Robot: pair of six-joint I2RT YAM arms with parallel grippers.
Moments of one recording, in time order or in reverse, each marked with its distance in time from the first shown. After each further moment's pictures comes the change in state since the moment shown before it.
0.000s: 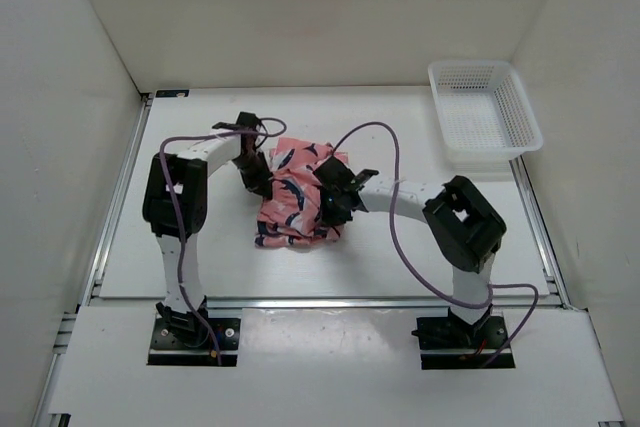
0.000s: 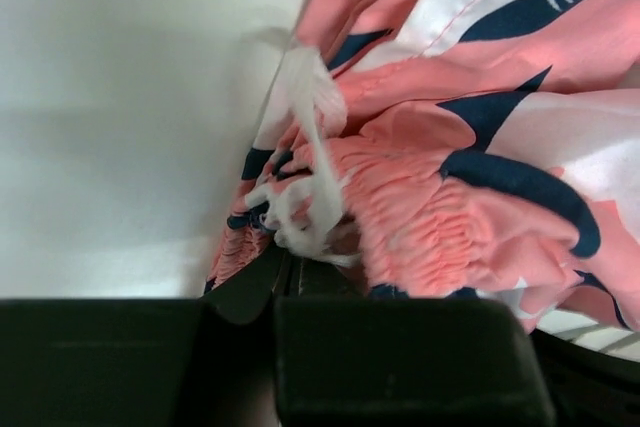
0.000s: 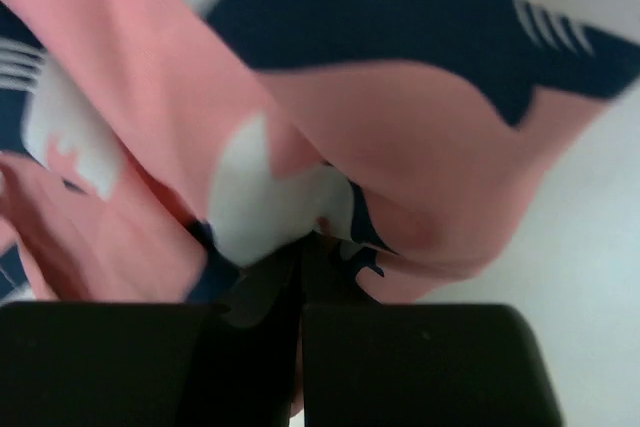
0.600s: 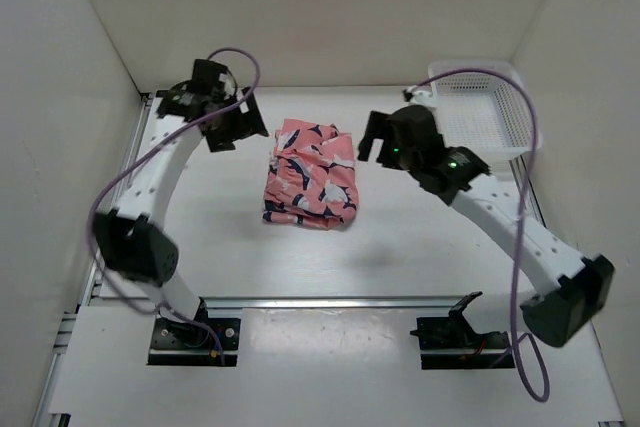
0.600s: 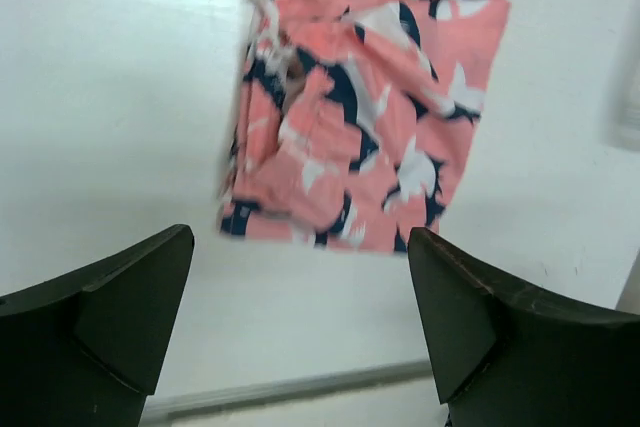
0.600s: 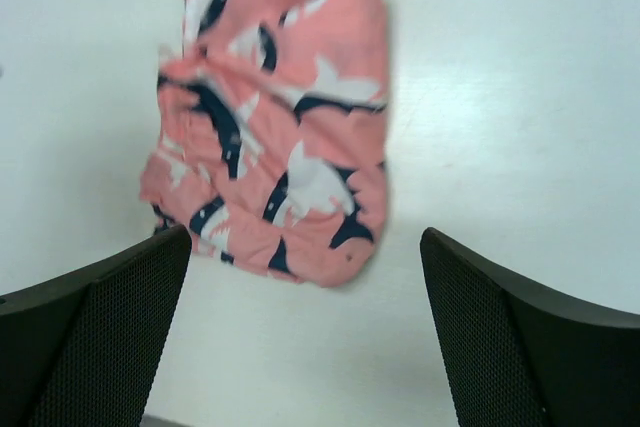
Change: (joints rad) left arm 0.020 -0.253 0.353 -0.169 -0.138 0.064; right arm -0.143 -0.506 0.142 -0.166 0.309 -0.105
